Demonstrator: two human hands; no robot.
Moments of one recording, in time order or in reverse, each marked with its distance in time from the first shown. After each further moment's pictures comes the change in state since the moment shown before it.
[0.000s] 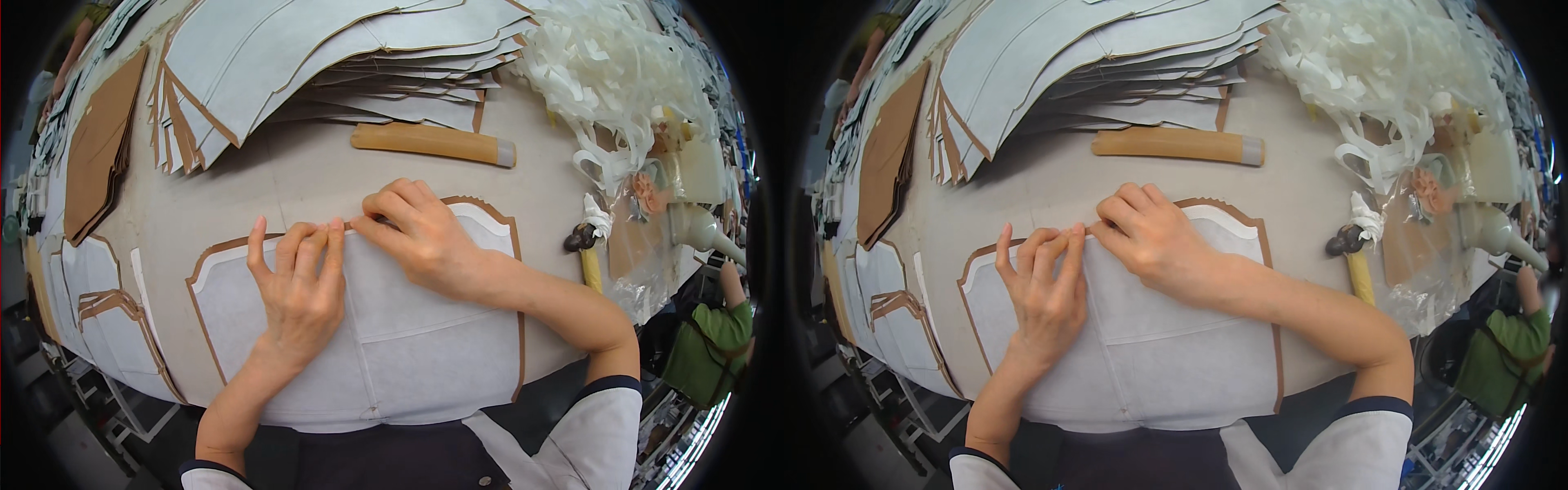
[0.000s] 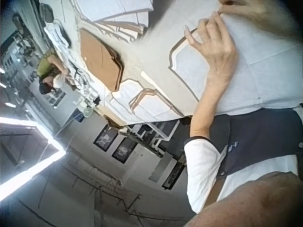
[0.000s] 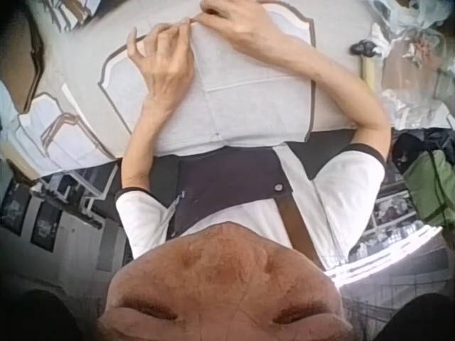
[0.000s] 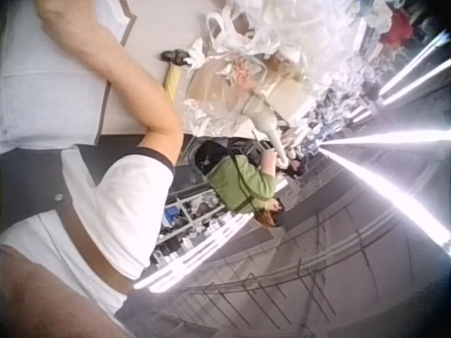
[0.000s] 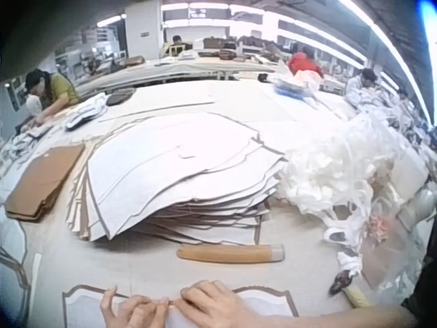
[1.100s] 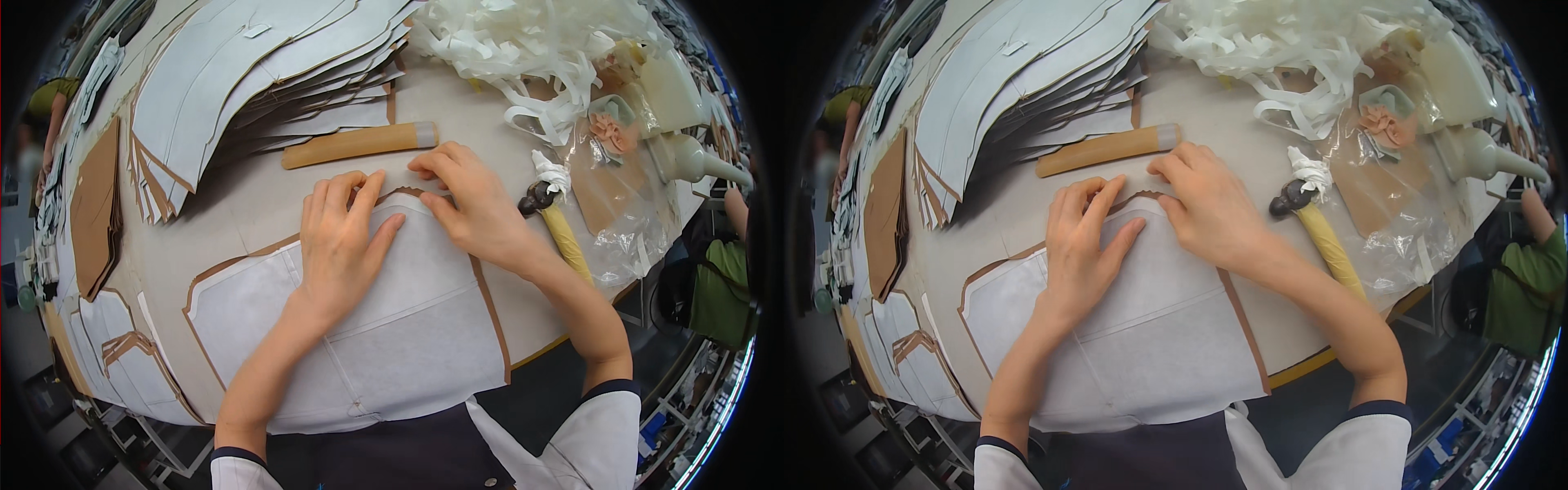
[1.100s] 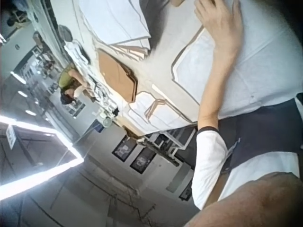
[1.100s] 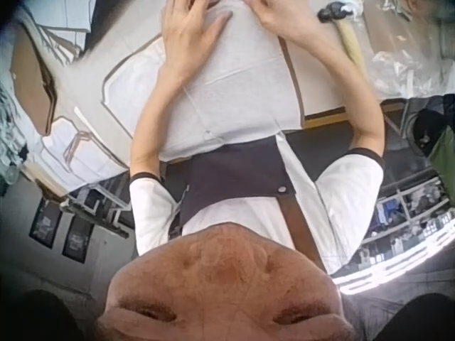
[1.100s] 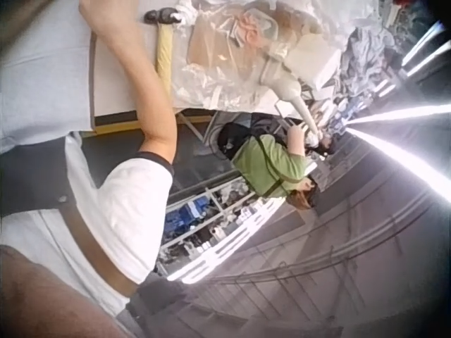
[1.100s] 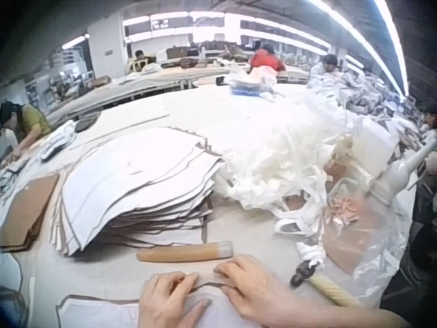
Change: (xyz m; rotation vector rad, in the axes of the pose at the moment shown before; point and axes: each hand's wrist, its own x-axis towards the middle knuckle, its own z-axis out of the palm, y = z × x) left_hand 0.081 0.059 0.036 -0.429 -0.060 0.013; right_hand -0.053 0.005 -0.091 0.093 0.087 0.655
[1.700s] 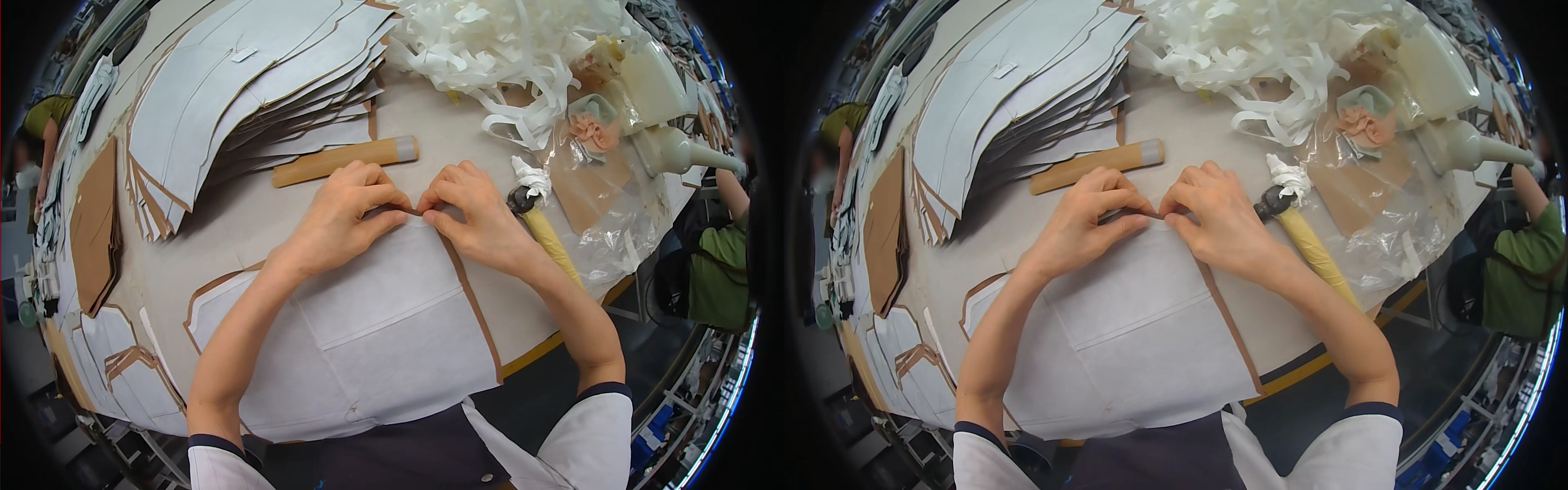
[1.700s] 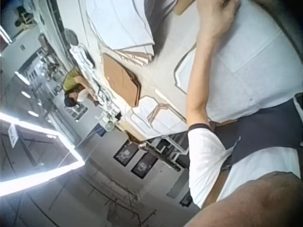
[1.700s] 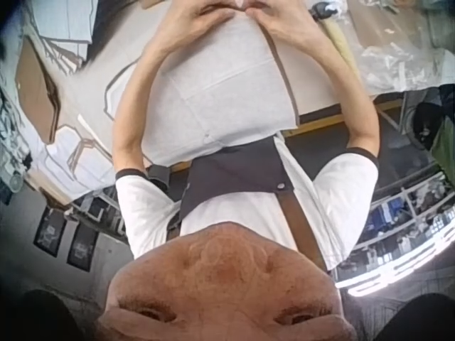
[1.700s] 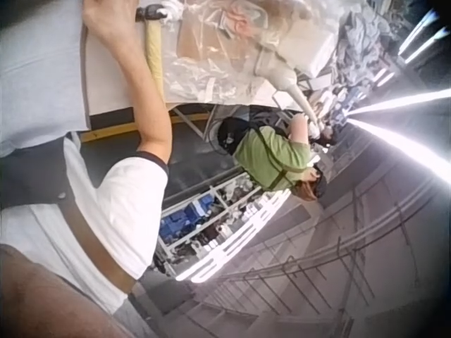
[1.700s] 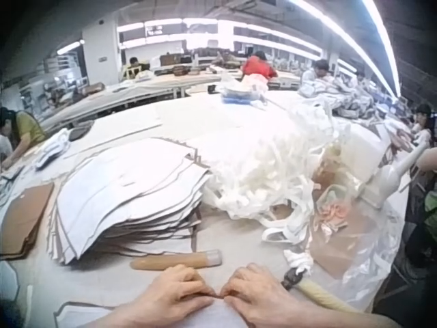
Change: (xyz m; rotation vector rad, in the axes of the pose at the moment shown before) left_hand 0.054 -0.024 -0.001 -0.424 -0.412 0.140; right_hand -0.015 0.006 -0.029 -0.111 -0.119 -0.003
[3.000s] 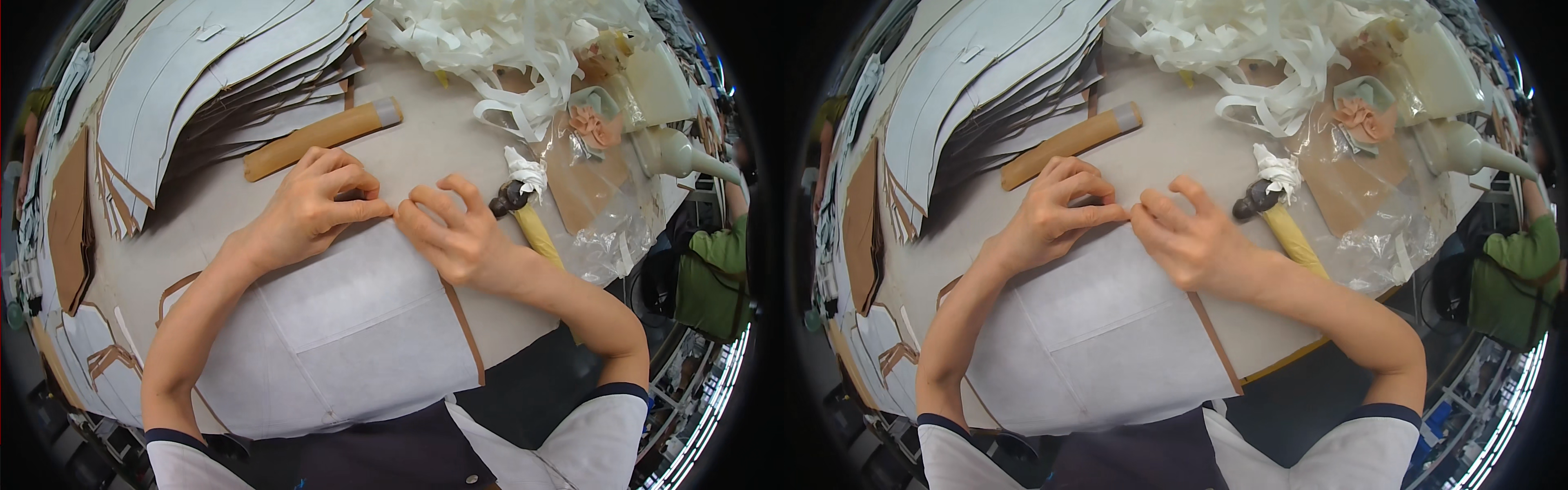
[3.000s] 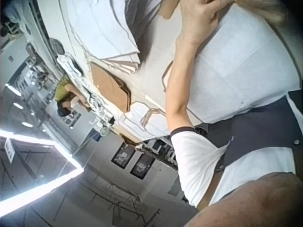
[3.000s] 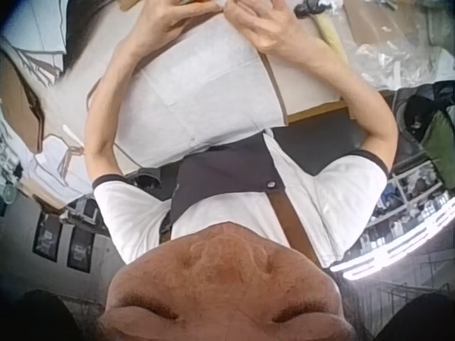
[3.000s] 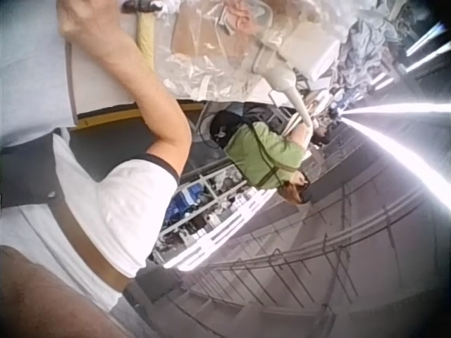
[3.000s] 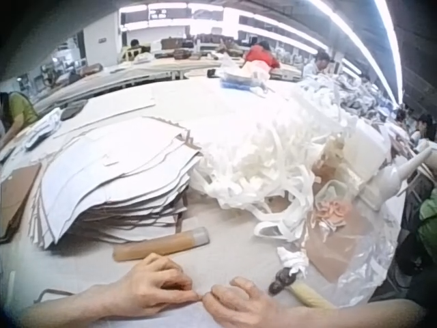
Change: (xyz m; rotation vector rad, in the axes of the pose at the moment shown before) left_hand 0.000 -0.024 -0.002 0.197 -0.004 0.385; right_hand -0.017 0.018 0.015 -0.616 0.199 -0.705
